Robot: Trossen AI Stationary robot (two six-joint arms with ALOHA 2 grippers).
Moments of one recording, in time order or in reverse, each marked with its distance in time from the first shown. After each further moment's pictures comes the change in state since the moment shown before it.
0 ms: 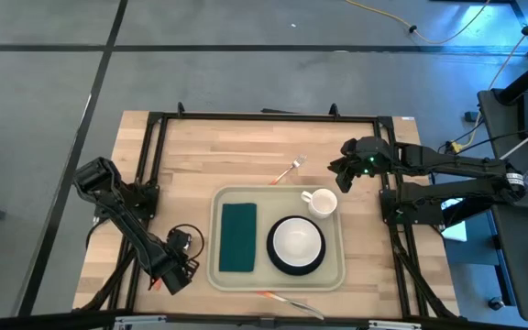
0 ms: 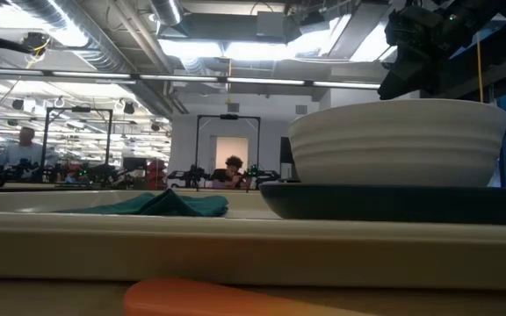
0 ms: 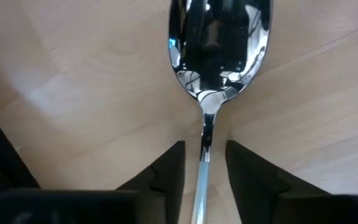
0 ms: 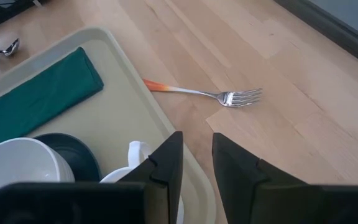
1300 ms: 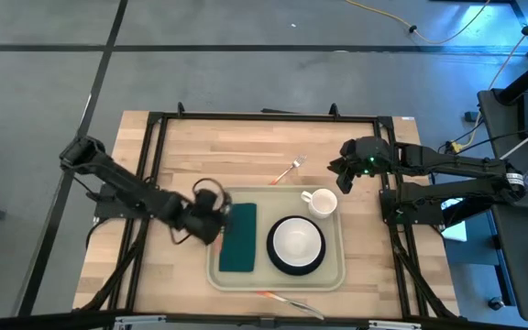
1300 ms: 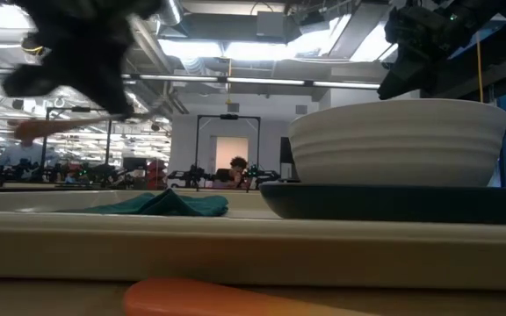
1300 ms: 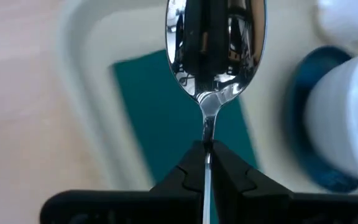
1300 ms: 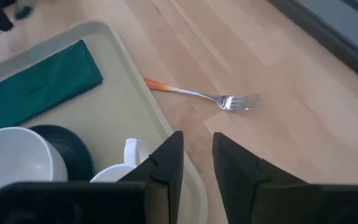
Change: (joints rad) left arm 0.438 -0.298 -0.002 0.275 -0.429 0.357; right arm 0.001 0.000 0.000 0.006 0.000 -0.079
